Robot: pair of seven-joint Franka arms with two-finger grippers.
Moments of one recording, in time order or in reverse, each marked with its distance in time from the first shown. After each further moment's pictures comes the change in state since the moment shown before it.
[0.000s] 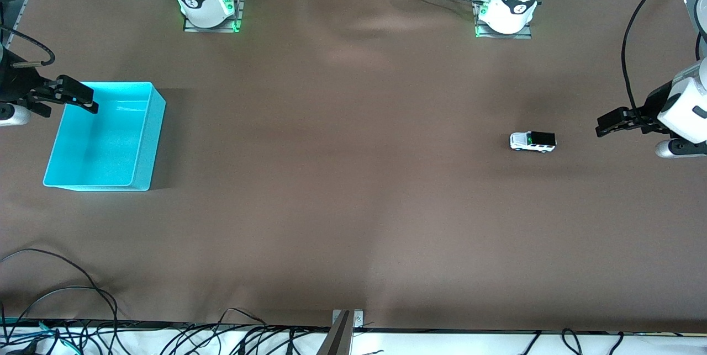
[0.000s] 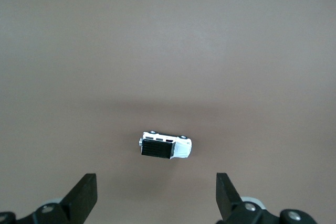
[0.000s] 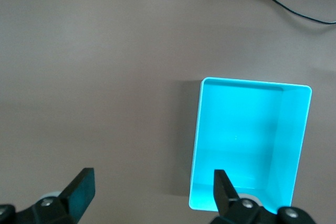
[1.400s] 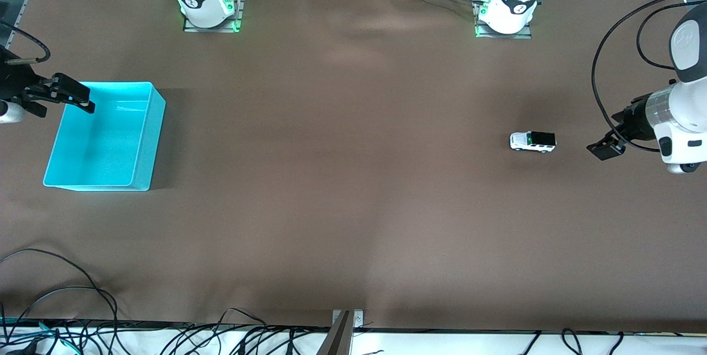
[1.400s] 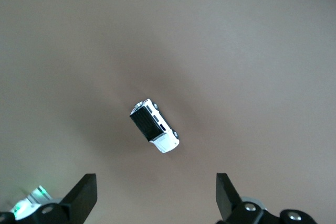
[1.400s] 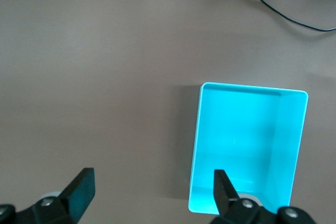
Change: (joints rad) left arm 0.002 0.066 0.002 -0.049 0.000 -0.014 -0.826; right arm 0.000 0.000 0.002 0.019 0.000 0.000 -0.001
